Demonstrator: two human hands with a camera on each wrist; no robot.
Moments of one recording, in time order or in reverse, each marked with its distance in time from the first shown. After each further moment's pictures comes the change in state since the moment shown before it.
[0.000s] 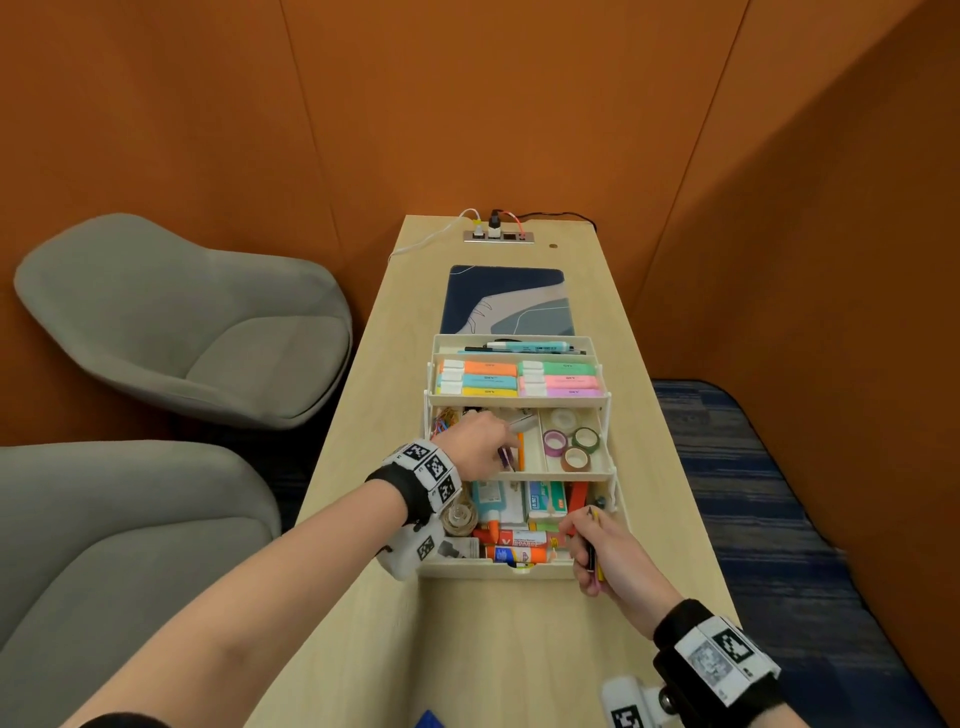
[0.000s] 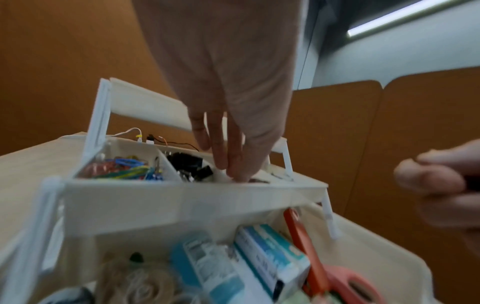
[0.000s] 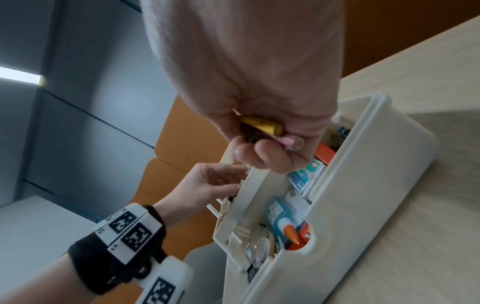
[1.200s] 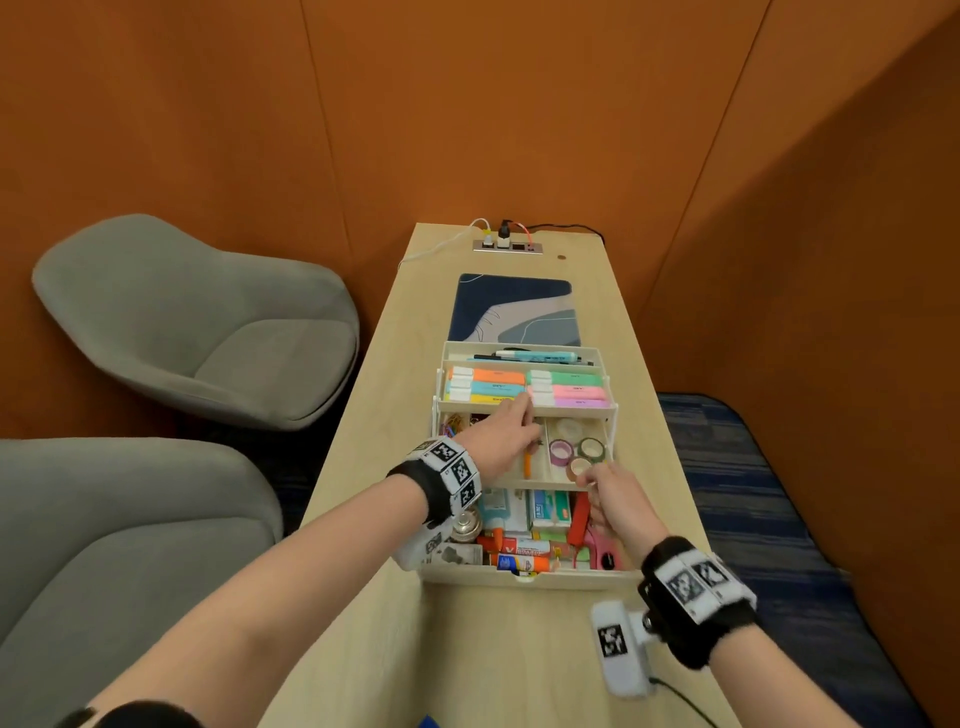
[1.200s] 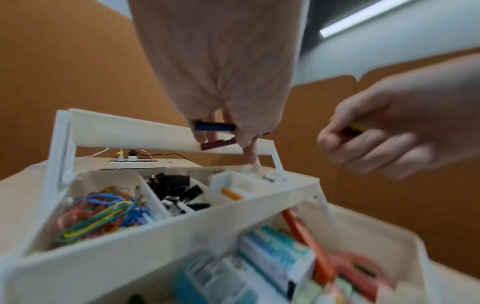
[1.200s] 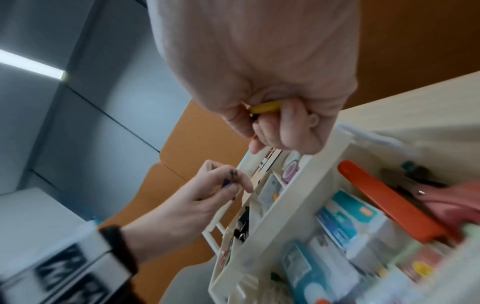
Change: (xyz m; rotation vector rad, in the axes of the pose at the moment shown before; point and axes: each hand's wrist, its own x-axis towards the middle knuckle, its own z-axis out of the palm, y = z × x) left_hand 0.006 0.015 -0.013 0.070 0.083 0.039; right_hand 0.051 -0.040 -0.007 -0.143 0.233 -0.018
